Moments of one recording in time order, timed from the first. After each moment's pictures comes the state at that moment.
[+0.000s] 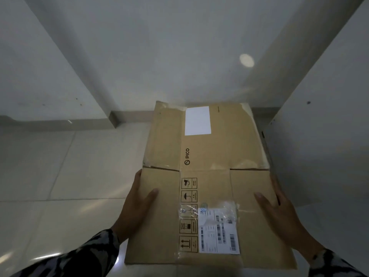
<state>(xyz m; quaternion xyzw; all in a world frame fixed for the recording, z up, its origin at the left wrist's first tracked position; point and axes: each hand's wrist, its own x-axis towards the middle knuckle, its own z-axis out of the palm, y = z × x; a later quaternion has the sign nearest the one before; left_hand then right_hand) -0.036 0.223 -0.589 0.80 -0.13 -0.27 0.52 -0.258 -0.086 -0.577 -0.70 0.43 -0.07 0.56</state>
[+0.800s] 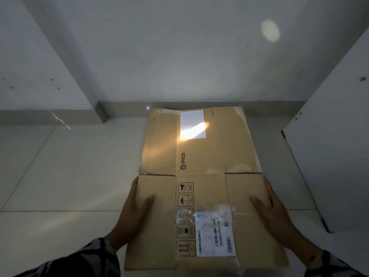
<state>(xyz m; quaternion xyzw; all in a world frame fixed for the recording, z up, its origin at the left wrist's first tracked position) 0.010 0.216 -0.793 0.80 -0.12 -0.25 0.54 -0.197 -0.110 -0.769 -0.72 0.40 -0.07 0.56</state>
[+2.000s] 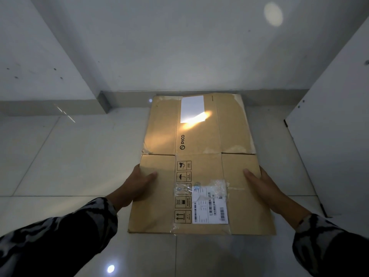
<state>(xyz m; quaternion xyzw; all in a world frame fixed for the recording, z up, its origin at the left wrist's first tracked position) 0.055 0.198 -0.790 0.82 -0.05 -0.37 0.44 -0.161 -0.123 -0.771 -0.68 0.41 -0.01 0.60</state>
